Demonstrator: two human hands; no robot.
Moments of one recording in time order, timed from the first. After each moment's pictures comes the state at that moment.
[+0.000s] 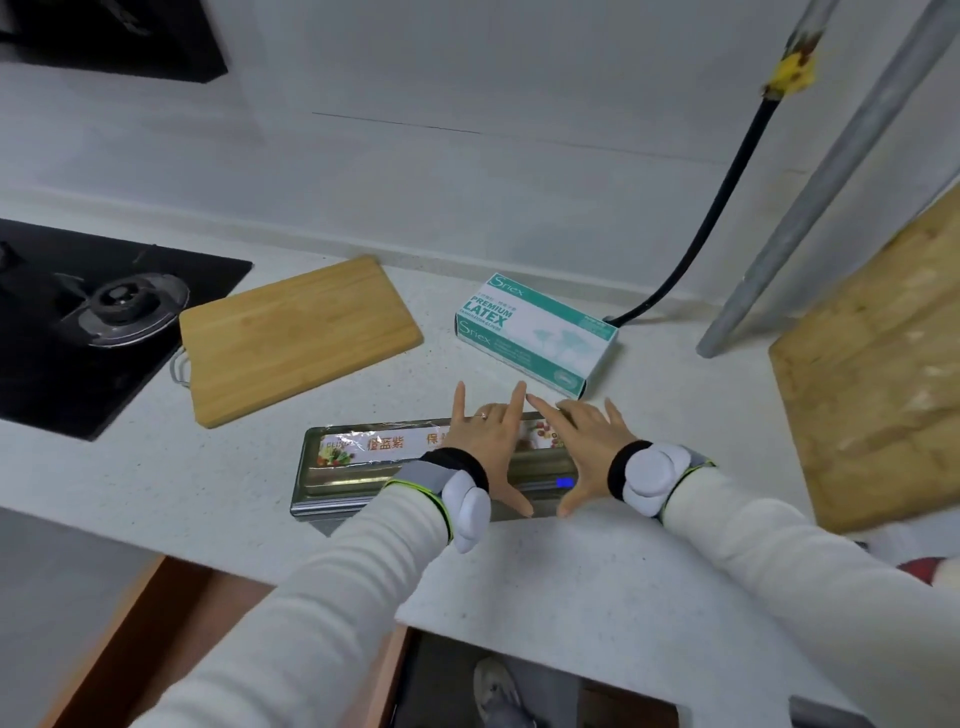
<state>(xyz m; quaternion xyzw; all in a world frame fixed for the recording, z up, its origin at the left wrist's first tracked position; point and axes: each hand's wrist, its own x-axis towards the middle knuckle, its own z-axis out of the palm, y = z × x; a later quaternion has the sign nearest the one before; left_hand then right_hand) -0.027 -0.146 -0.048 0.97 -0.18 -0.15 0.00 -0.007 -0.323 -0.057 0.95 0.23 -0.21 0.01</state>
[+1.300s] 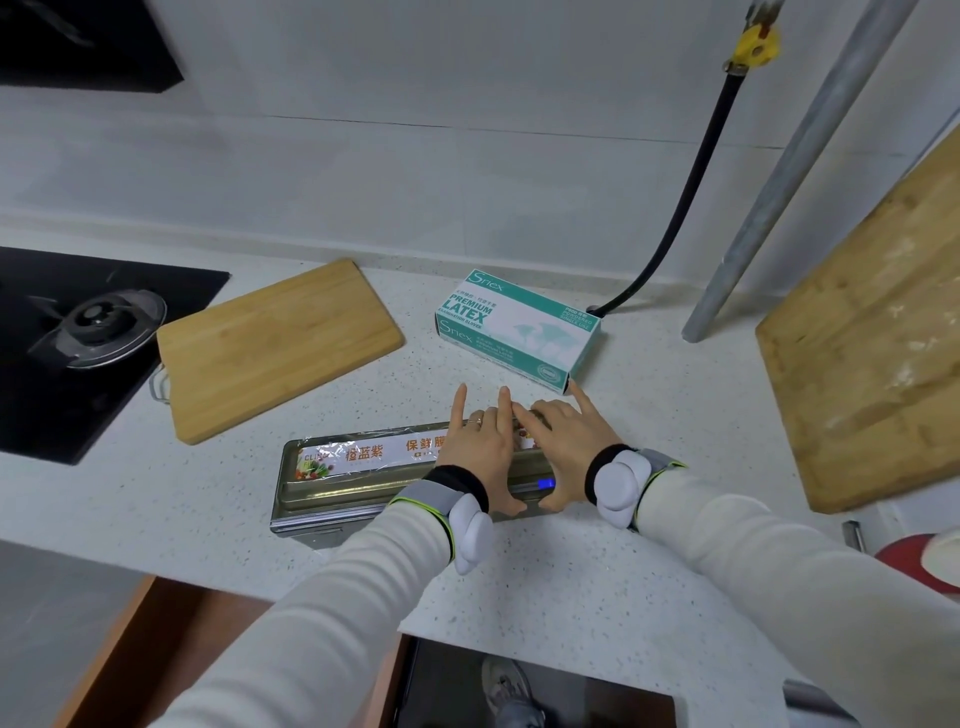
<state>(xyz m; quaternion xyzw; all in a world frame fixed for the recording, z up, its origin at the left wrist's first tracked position) -0.034 -0.169 -0.057 0.98 -0.17 -0.10 -0.06 -0.011 -0.321 -0.065 0.94 0.31 -0.09 0.06</state>
